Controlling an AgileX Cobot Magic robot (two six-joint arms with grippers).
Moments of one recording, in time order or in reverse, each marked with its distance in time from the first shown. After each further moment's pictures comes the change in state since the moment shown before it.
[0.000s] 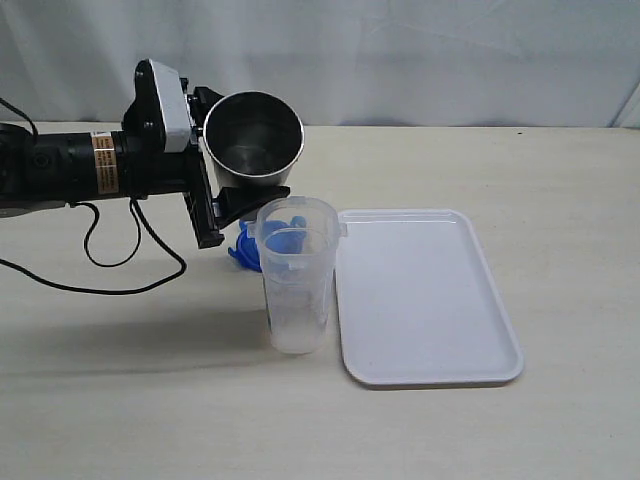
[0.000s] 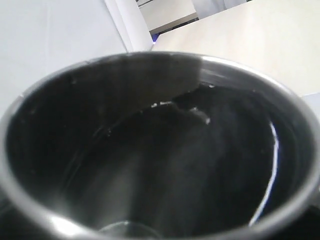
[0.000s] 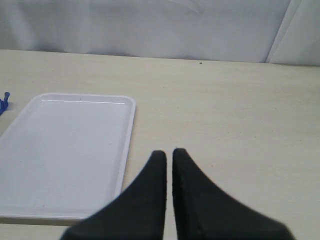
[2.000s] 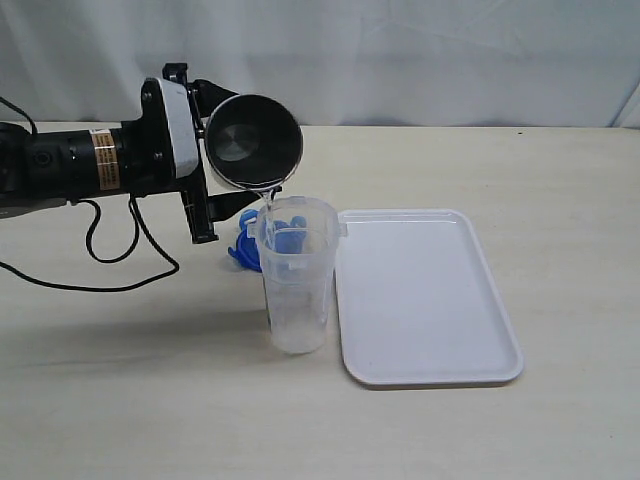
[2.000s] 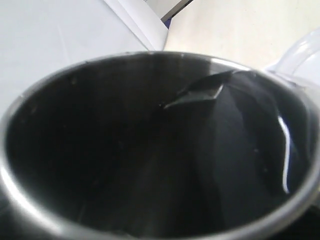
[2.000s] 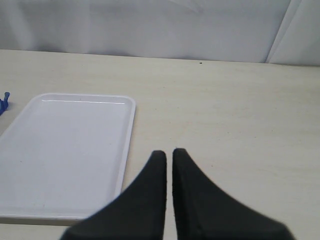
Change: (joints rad) left arm 0.000 0.000 0.000 -0.054 0.043 0.358; right arm 0.000 0.000 0.000 0.000 0.000 0.000
